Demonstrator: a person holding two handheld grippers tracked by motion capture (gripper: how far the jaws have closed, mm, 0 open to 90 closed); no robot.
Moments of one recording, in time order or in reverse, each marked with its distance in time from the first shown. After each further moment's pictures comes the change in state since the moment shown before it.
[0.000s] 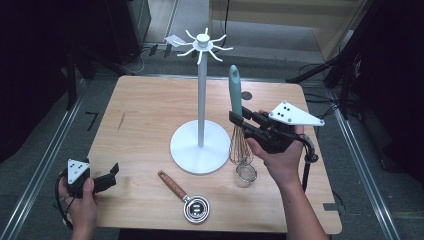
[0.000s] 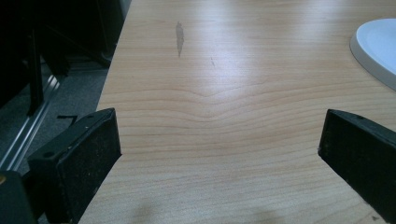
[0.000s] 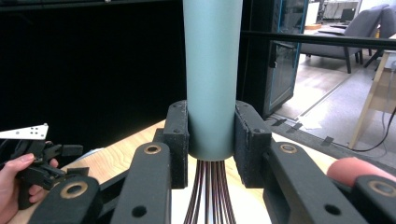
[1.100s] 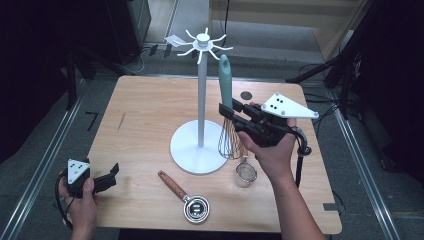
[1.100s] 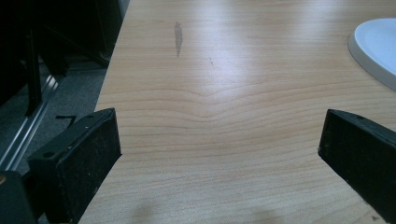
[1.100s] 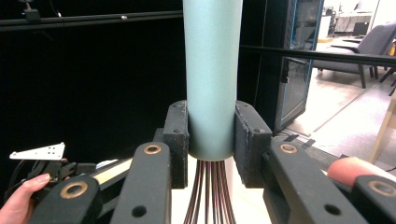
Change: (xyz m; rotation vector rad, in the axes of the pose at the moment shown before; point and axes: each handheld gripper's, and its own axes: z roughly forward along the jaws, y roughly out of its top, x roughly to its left) left arm 0.000 0.000 0.000 0.003 -0.006 0.001; right arm 0.013 0.020 0.014 -0.049 0.050 -0.006
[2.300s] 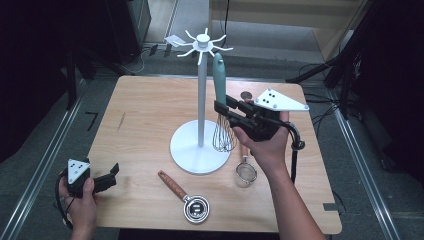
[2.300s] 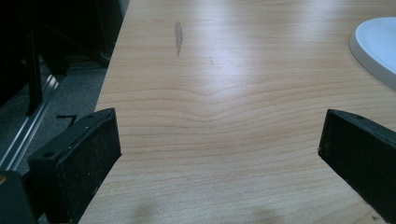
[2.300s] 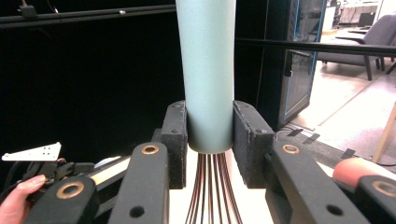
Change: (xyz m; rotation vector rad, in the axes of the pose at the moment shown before) left arm 0.000 0.000 0.000 0.003 0.002 0.001; right arm -0.007 -0.003 0.018 0.022 0.009 0.017
